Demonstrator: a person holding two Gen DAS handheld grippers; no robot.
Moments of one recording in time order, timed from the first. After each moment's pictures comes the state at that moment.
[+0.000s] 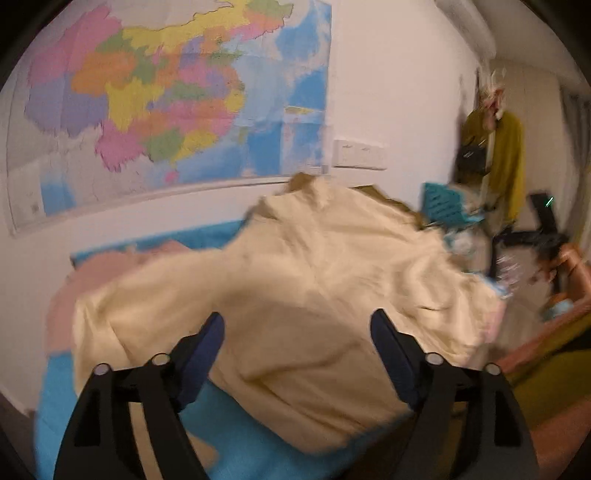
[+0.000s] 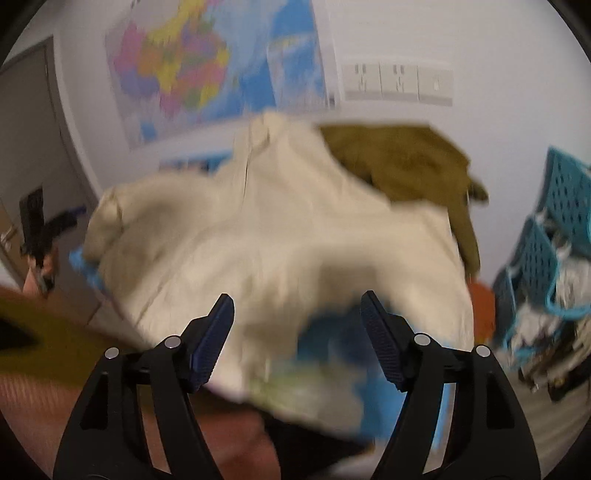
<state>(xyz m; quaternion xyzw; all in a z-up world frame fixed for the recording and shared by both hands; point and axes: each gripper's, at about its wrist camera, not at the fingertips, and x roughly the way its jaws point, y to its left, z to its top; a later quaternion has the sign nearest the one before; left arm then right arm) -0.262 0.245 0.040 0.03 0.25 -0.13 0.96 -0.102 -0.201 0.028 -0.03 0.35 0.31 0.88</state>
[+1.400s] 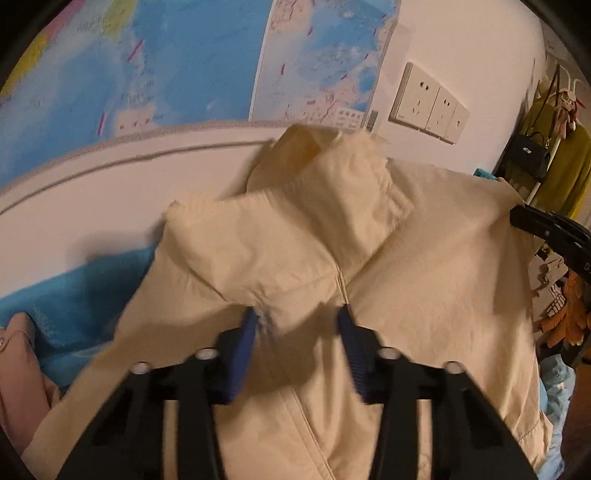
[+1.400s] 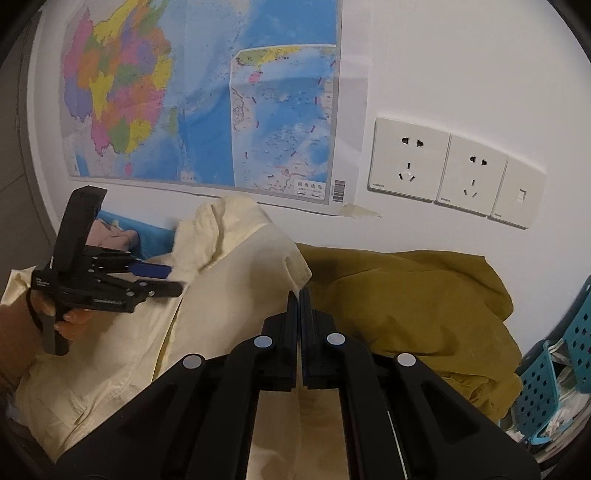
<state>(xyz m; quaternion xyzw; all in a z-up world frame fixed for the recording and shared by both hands) 0.105 0.162 -0.001 -0.03 0.38 -0.15 0.91 0.135 -0.040 0.046 -0.09 0.30 0.28 0.91</state>
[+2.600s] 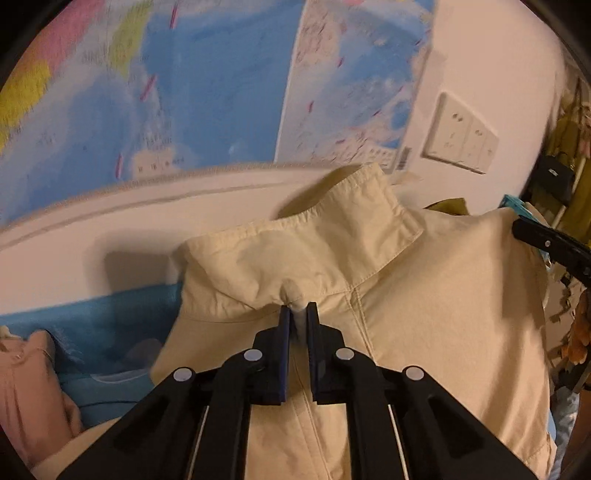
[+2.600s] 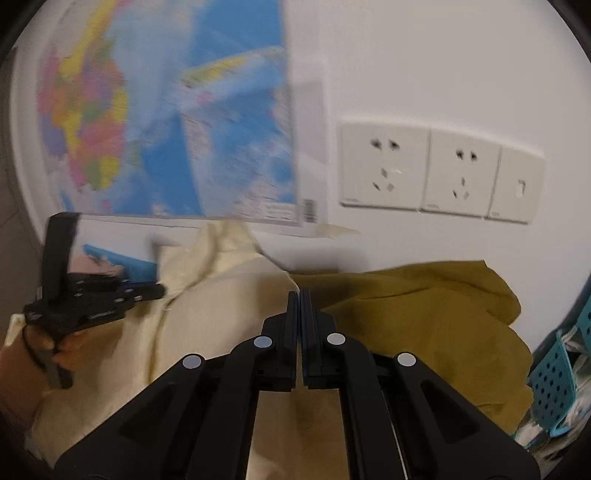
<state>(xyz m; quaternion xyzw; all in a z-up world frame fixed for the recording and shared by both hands) 0.131 0.156 0.013 -0.04 0.37 -0.10 0.92 0.190 -0.050 0.043 -0.03 0.30 0.25 0.92</state>
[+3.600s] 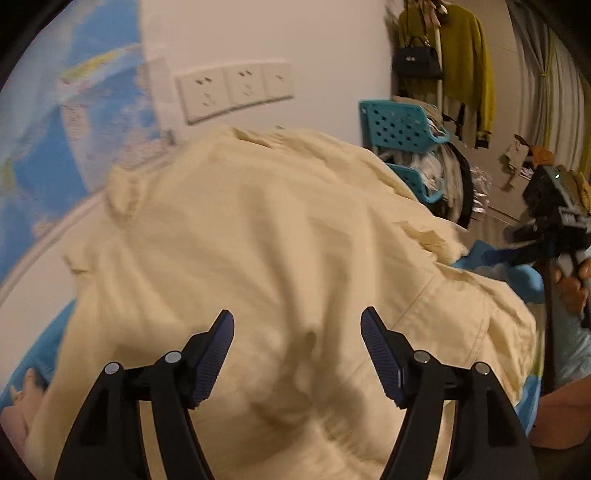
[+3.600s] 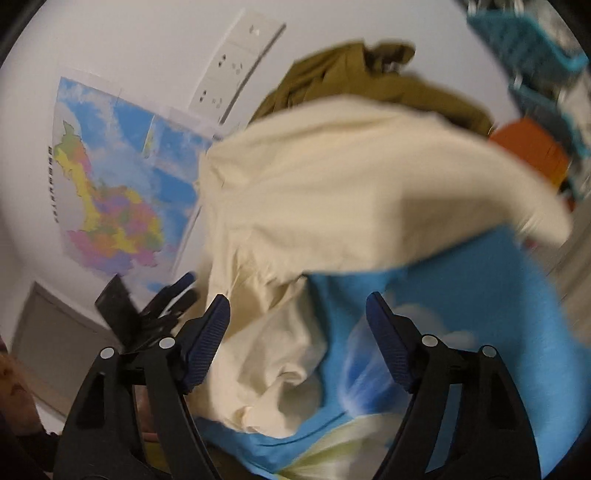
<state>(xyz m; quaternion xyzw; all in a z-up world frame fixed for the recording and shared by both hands) -0.034 0.010 -0.009 0.16 0.33 -0.28 0.89 -0.026 -0.265 -0.112 0.40 0.41 0.27 0.77</state>
